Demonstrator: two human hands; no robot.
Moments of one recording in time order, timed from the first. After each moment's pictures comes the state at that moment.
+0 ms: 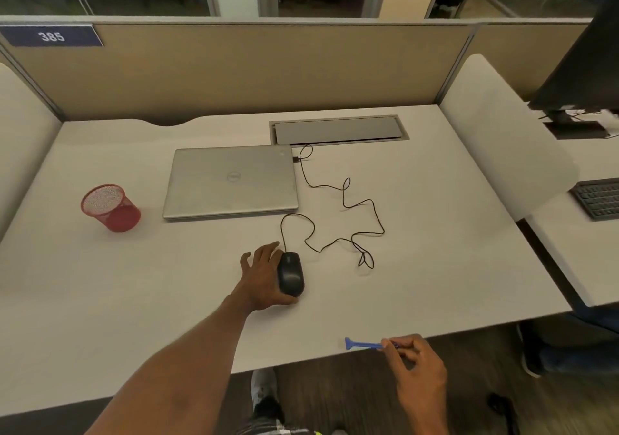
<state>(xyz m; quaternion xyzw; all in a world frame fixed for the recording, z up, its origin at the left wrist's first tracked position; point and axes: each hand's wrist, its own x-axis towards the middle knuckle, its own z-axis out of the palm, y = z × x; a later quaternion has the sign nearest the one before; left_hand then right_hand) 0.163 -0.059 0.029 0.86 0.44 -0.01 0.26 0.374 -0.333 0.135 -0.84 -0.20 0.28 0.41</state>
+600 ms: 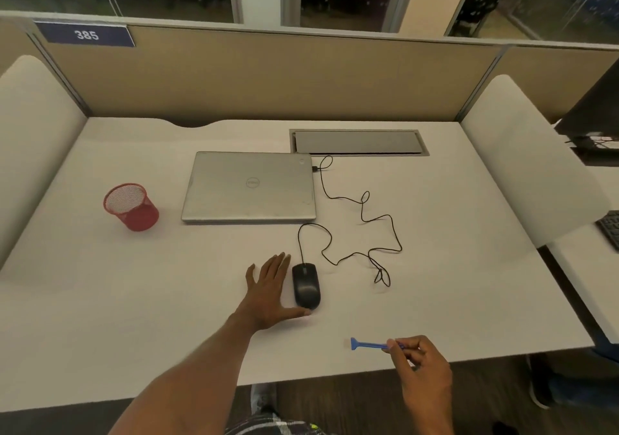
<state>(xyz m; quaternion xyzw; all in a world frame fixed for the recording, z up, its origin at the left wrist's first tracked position) 0.136 -0.065 0.010 0.86 0.44 0.00 0.26 0.367 -0.294 0.133 -0.84 -0.22 0.28 0.41</state>
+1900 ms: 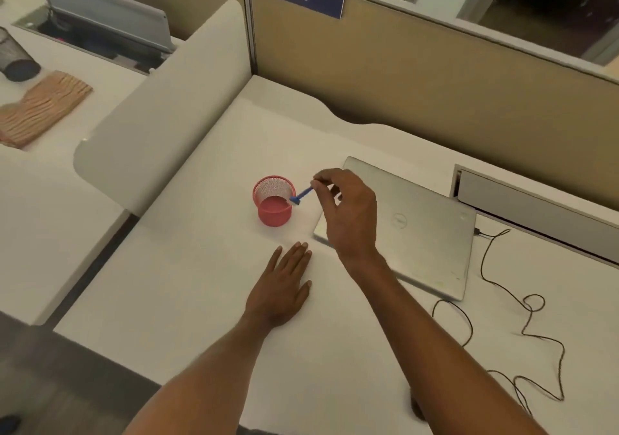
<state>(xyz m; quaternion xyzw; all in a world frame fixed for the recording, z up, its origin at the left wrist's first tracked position) -0.063 0.039 -0.016 0.79 0.59 0.05 0.15 0.066 0.140 0.188 -0.55 -0.70 0.21 0.40</state>
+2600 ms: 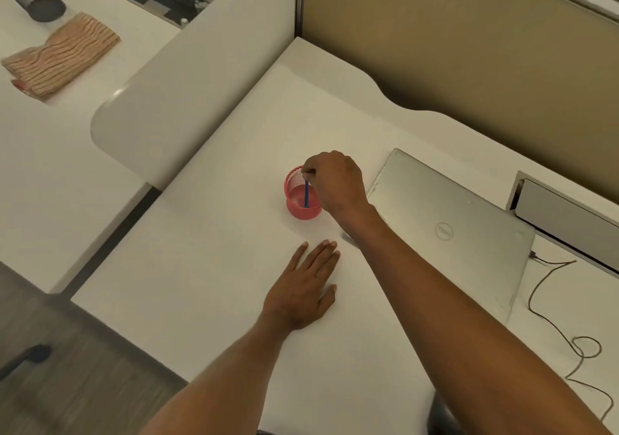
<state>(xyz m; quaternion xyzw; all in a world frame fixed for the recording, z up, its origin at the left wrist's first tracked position) -0.060 0.041 -0.017 0.77 0.61 0.06 0.18 -0.017 0.231 0.135 -0.52 -0.83 0.20 0.06</state>
